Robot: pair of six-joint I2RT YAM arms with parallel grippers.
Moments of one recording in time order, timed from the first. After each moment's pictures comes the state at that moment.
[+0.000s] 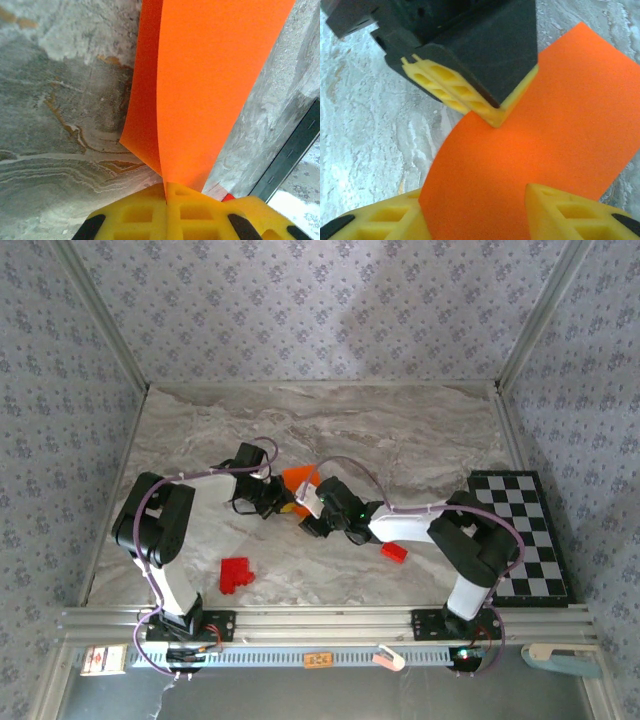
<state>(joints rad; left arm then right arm) -0.41 1.76 0.91 -0.25 0.63 -0.97 0.89 1.72 0.83 0.16 -0.04 -0.15</state>
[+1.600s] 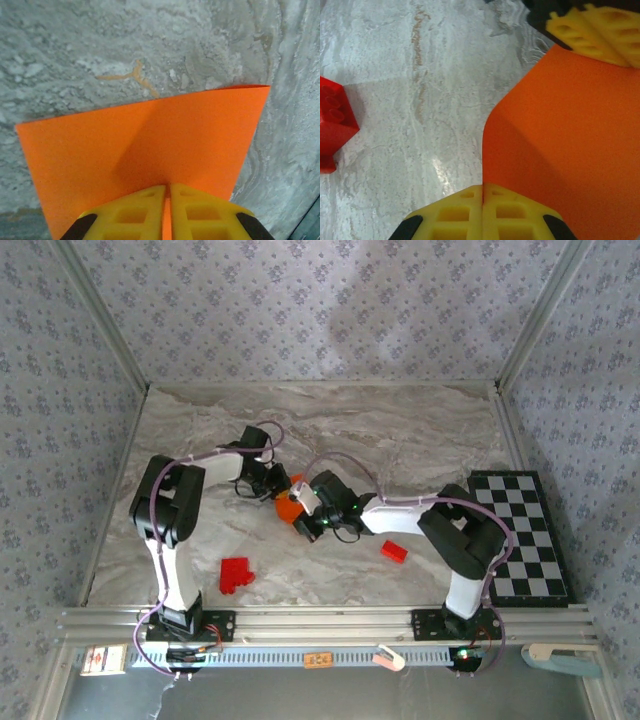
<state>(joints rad) -0.37 1.94 1.17 -0.45 0.50 -0.75 0.86 1.79 0.93 0.06 -0.34 0.12</state>
